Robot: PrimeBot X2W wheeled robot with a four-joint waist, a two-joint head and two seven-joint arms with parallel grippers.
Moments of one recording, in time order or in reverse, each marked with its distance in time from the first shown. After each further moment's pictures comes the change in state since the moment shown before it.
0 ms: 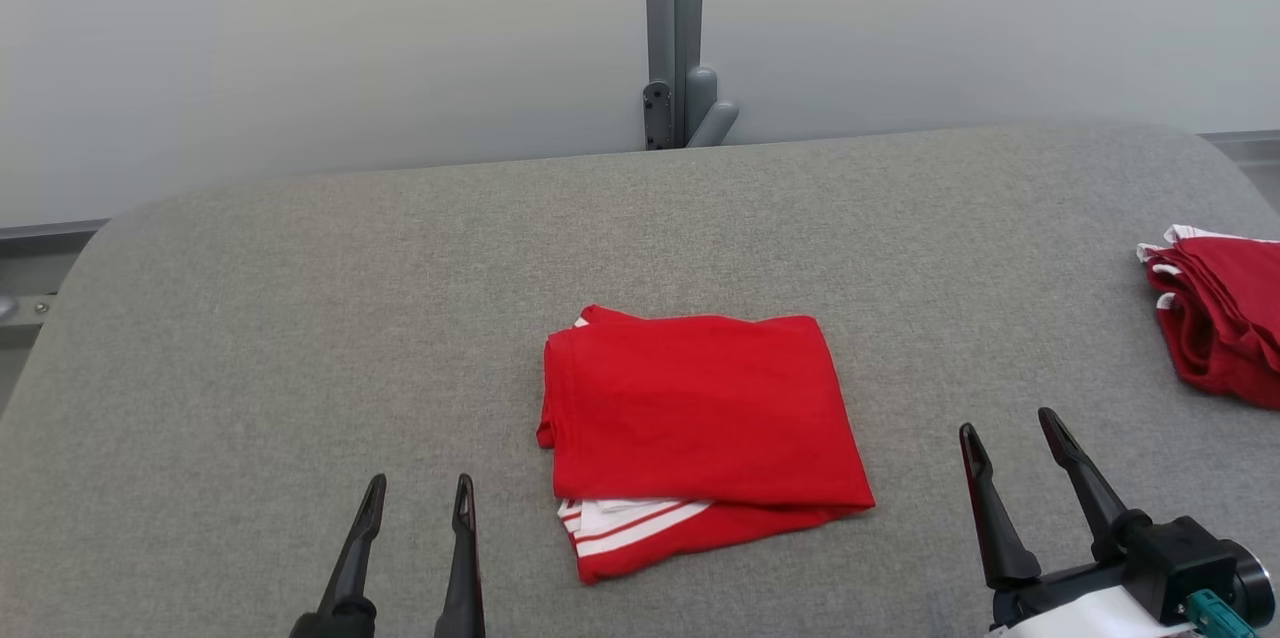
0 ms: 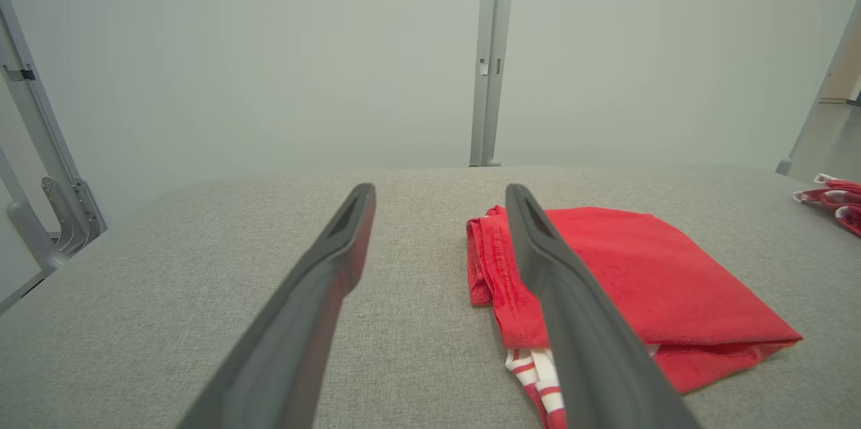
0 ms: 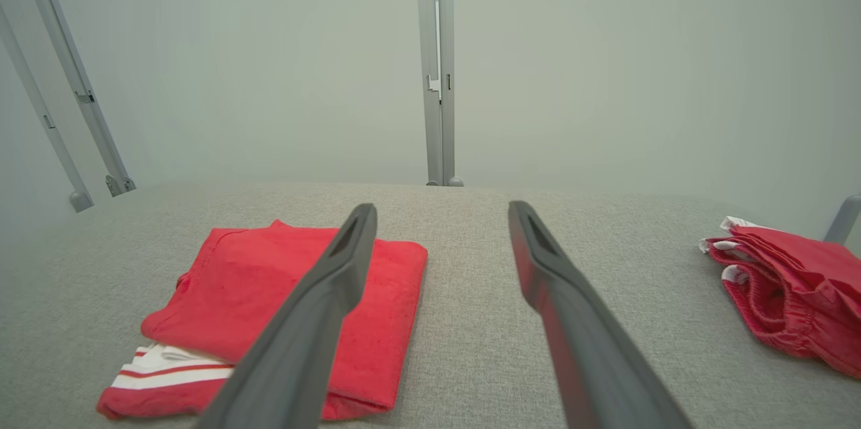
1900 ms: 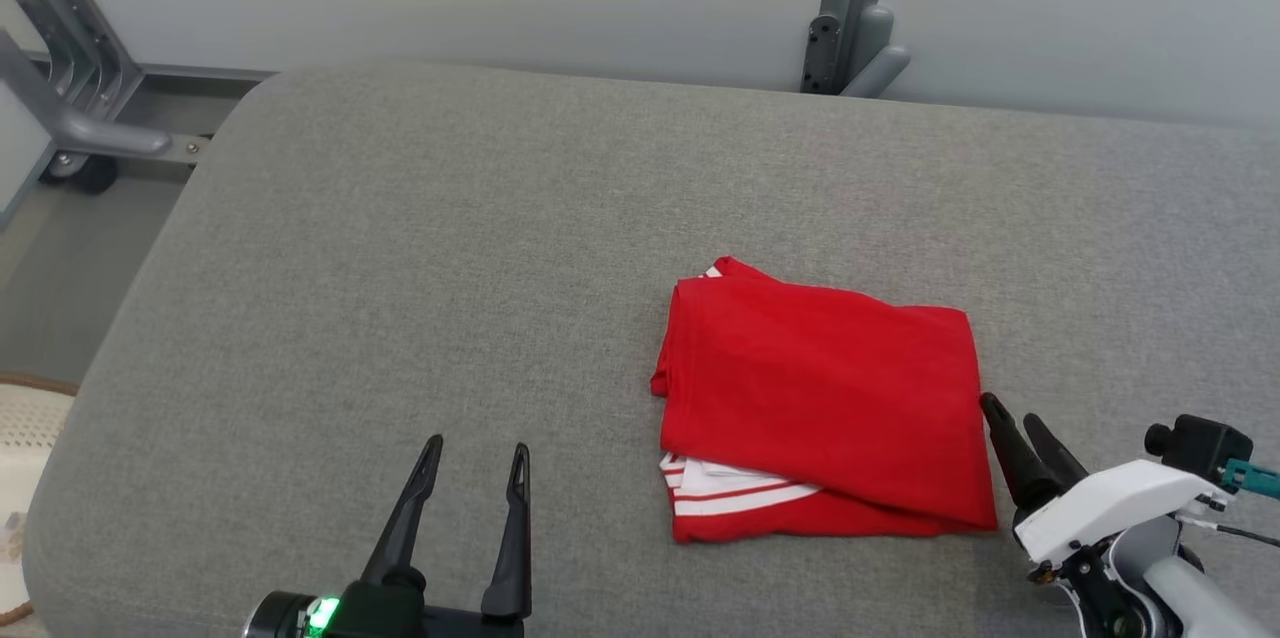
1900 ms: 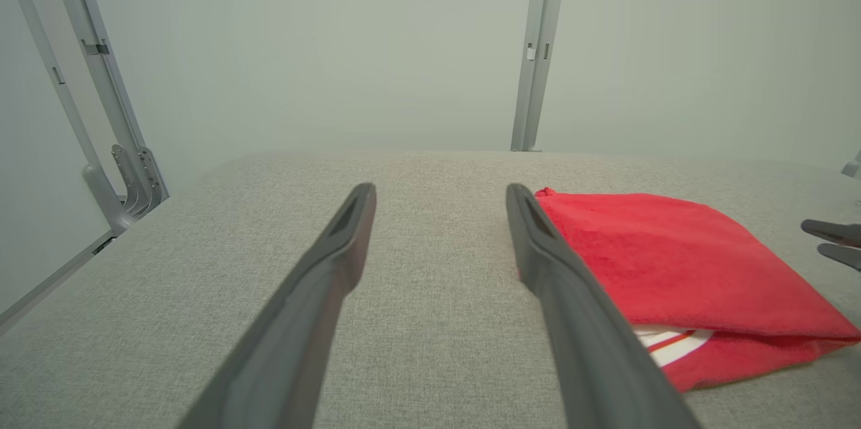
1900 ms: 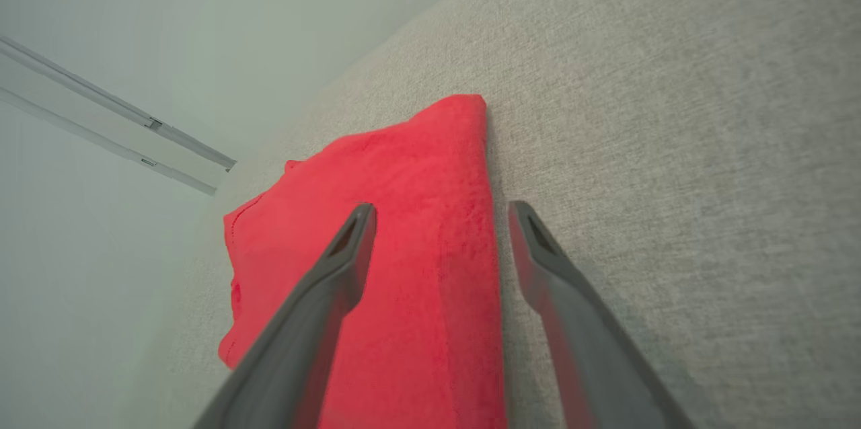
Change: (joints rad) left arm -0.050 0.000 -0.072 -0.012 0.021 -0.026 0.000; right arm -0.368 -0.263 0.366 0.515 1.046 0.000 0.049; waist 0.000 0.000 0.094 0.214
